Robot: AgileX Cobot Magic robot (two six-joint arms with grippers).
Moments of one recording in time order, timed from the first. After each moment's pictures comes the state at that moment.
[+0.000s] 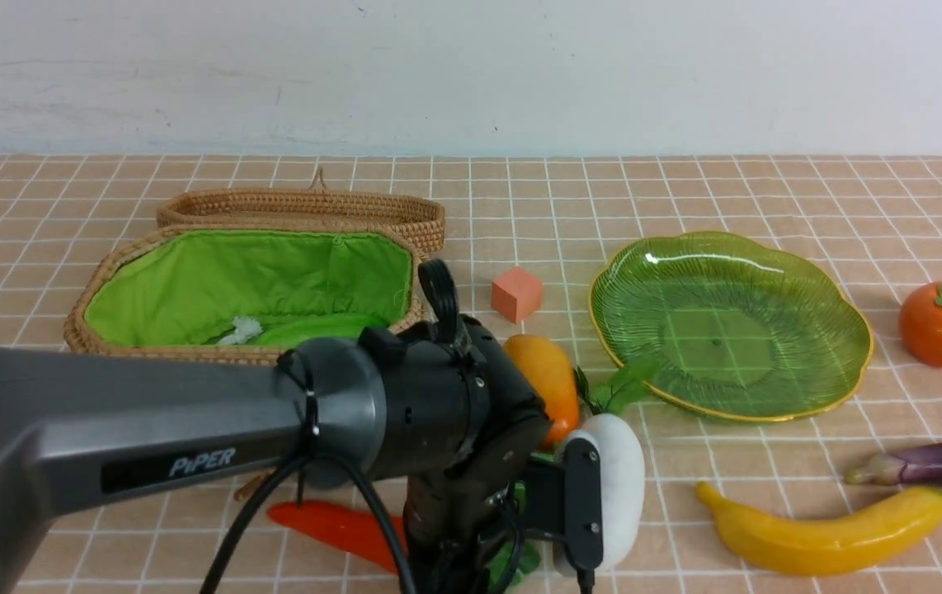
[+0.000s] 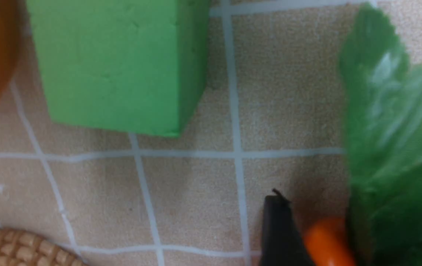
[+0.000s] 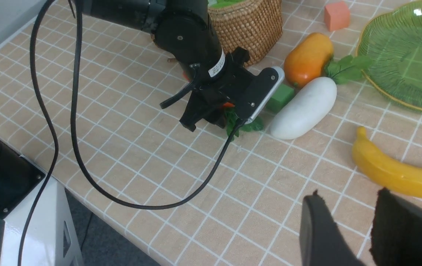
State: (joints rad) right arm 0.59 0.37 -1.04 0.18 1.27 0.08; left arm -0.82 1.94 -1.26 0.25 0.82 0.63
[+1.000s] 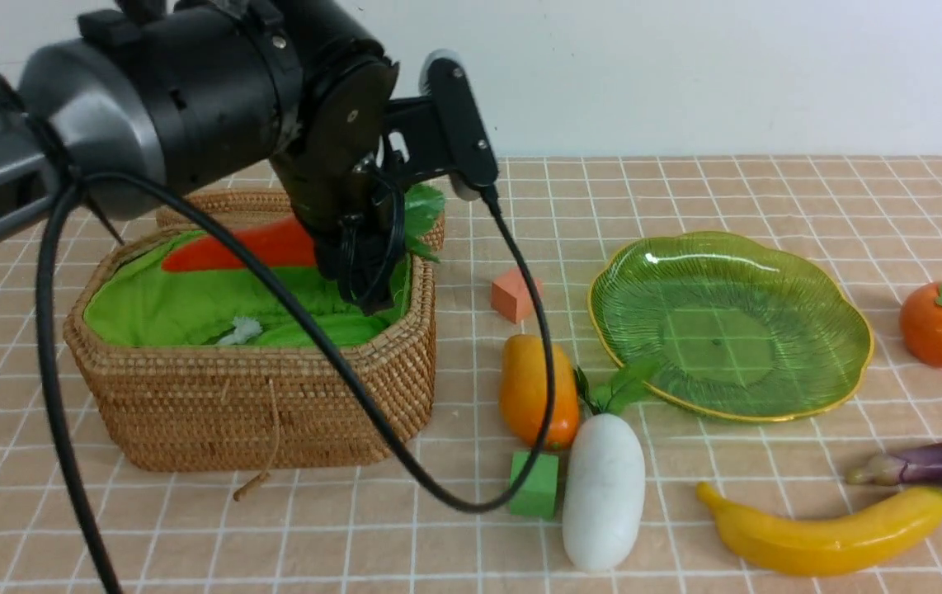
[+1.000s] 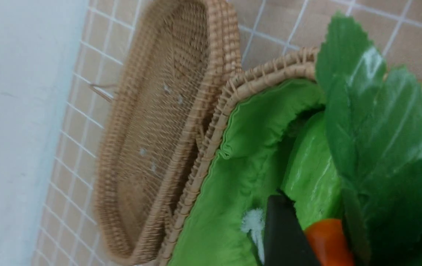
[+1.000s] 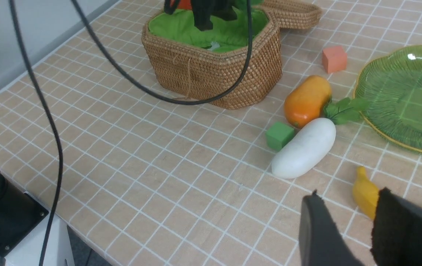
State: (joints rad) right arm 0.59 0.37 -1.04 0.17 1.17 0.08; left arm -0.53 1.83 -1.62 0.41 0.88 0.47
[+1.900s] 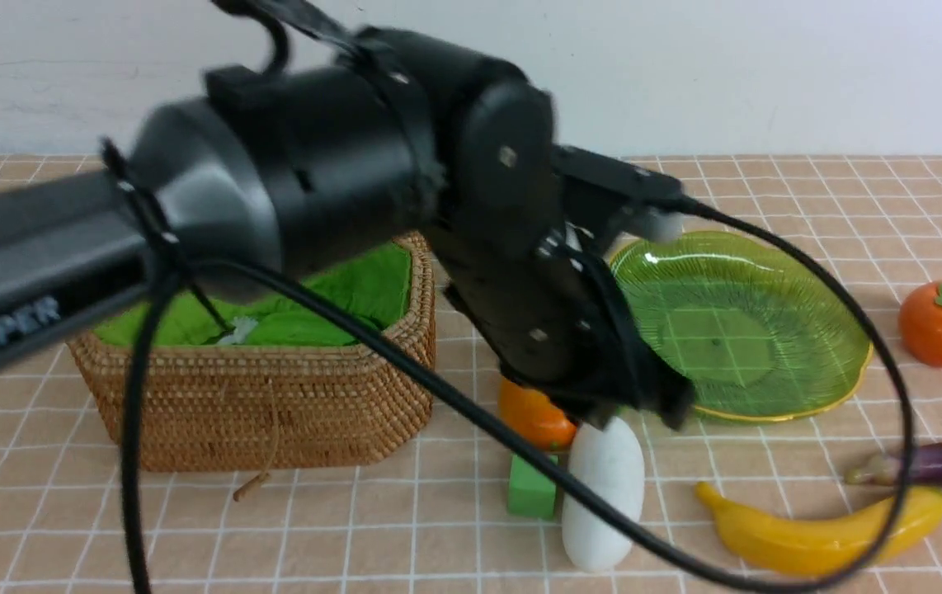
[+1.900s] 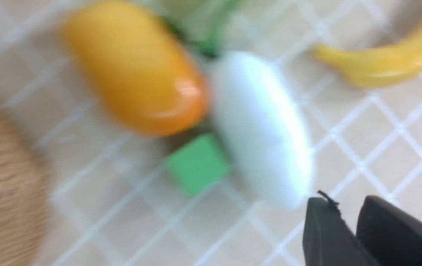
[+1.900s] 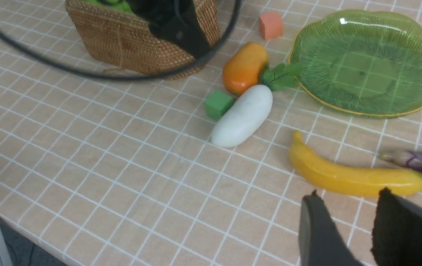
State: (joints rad) right arm 0.59 0.37 -1.04 0.02 1.27 0.12; left arm -0.82 1.82 -1.62 -0.08 0.94 -0.07
